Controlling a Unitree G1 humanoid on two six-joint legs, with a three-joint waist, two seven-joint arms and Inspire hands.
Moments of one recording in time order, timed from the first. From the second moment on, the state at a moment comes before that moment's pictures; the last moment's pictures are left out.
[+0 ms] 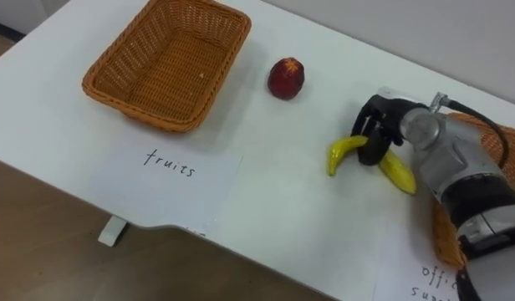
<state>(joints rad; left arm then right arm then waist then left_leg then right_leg) 0.00 0.34 -0.10 1.17 -0.09 0.08 0.08 -0.69 -0.63 0.48 0.76 -0.45 0.13 0.34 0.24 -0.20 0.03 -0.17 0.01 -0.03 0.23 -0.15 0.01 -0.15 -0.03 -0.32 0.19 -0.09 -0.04</state>
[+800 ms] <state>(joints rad) -0.01 0.34 -0.09 1.17 -0.11 0.06 0.11 -0.68 -0.63 0.56 0.43 -0.57 0.13 0.44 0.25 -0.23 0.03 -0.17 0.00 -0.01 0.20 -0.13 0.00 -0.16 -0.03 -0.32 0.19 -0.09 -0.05</state>
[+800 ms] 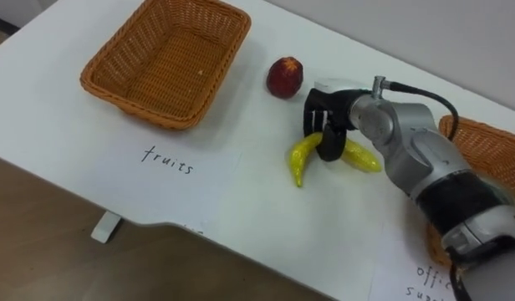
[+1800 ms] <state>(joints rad) 0.11 0.34 0.04 1.16 -0.09 0.06 0.12 -0.63 -0.64 0.38 0.10 -0.54 0.13 0.44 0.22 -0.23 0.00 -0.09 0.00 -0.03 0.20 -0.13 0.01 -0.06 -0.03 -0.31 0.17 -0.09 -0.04</state>
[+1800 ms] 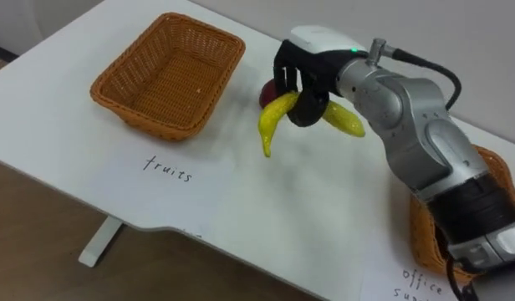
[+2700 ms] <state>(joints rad) 0.15 0.31 0.03 1.12 -0.01 0.08 0.16 -0.67 -0.53 0.38 0.14 -0.48 0.19 0.32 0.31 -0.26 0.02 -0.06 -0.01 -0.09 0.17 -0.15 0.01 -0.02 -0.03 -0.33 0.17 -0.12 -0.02</state>
